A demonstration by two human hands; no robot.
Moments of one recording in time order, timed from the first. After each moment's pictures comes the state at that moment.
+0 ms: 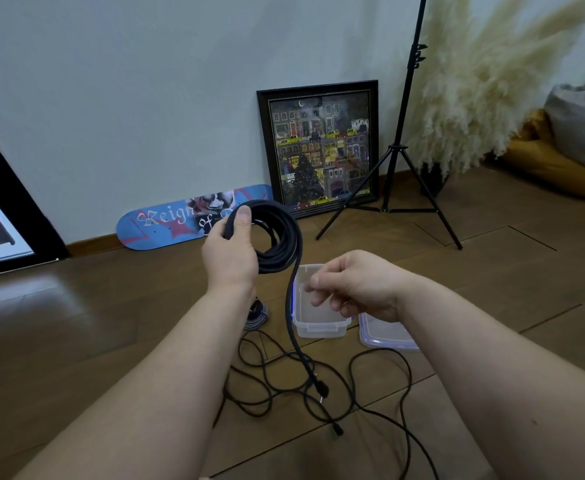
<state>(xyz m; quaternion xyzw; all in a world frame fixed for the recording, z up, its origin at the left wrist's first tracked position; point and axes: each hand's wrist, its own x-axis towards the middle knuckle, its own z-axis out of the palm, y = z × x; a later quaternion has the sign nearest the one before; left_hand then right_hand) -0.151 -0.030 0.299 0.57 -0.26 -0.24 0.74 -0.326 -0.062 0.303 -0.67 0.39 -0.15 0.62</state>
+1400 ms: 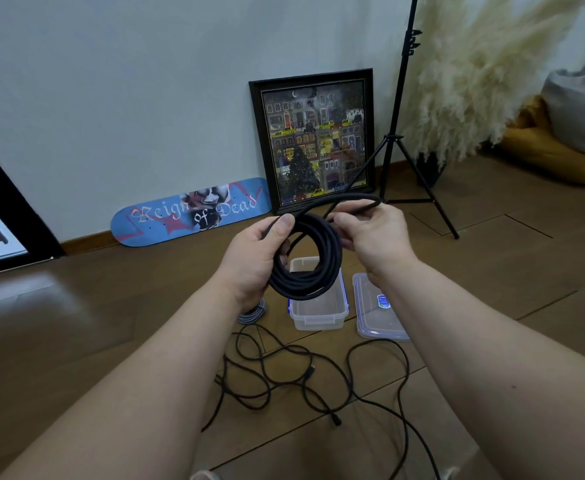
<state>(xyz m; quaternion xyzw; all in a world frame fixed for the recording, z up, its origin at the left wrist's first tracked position) -0.164 -0.020 0.296 0.49 -0.46 -0.45 0.59 -0.317 -0.085 0.306 -0.52 0.41 -0.52 0.53</state>
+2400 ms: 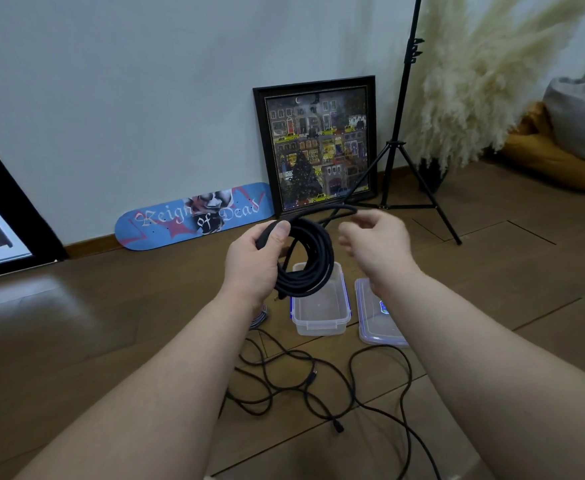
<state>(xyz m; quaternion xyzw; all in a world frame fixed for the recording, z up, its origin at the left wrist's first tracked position) -0.163 -0.027 0.285 0.56 -0.42 -0.32 0.64 -0.317 -0.081 0.306 -0.55 0.49 -0.49 0.47</state>
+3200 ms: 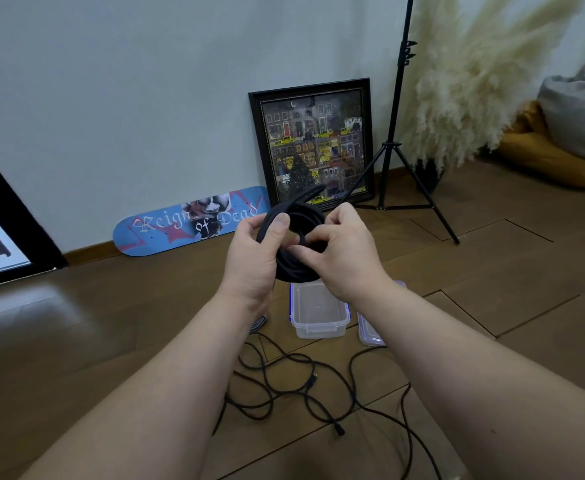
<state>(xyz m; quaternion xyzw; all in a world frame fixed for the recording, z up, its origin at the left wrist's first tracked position) -0.176 -0.026 0.301 0.43 -0.38 -0.39 0.72 -0.299 -0.062 0.307 -0.78 0.42 -0.43 0.18</state>
